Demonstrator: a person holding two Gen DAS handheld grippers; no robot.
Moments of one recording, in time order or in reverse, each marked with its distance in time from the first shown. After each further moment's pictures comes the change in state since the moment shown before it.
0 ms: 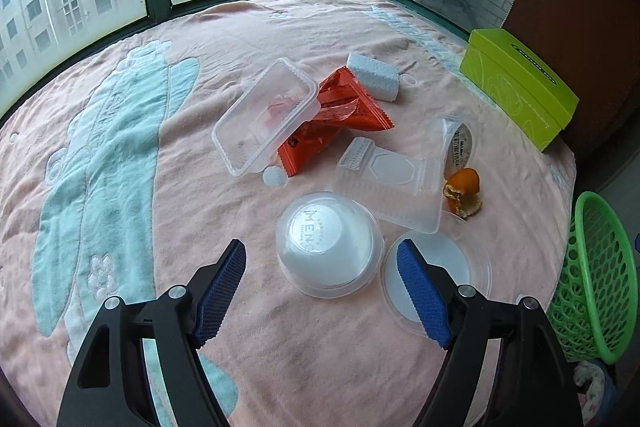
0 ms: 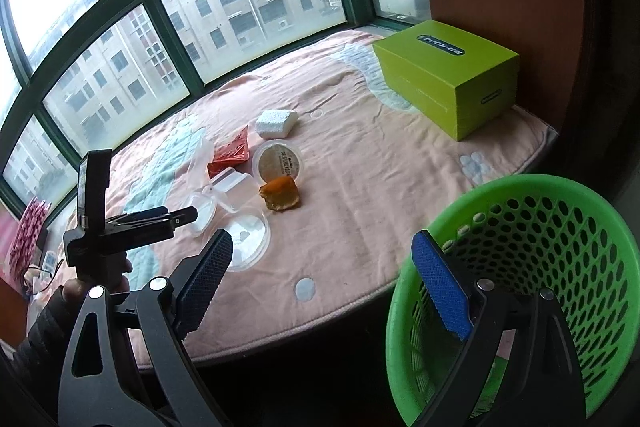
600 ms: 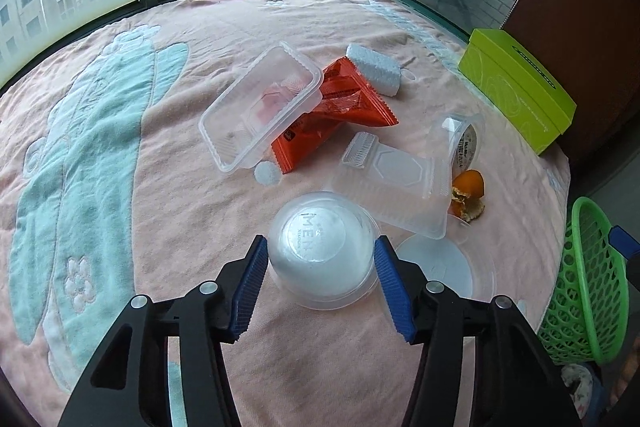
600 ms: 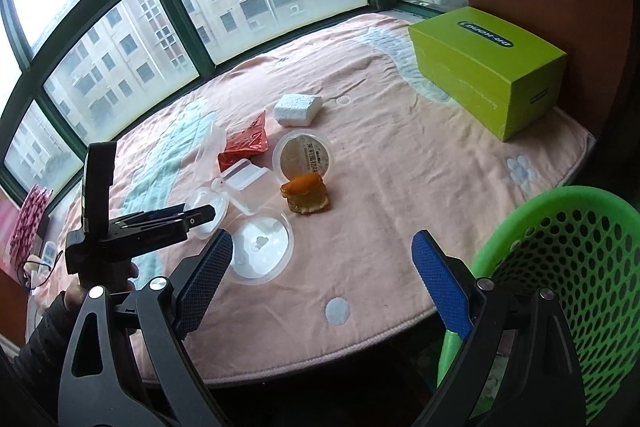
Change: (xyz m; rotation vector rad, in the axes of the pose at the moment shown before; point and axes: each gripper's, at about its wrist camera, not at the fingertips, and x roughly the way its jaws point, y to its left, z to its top) left arm 0.016 0.007 0.002 -0.022 0.020 -0.064; right arm 0.046 0.027 0.011 -0.033 0.054 0.030
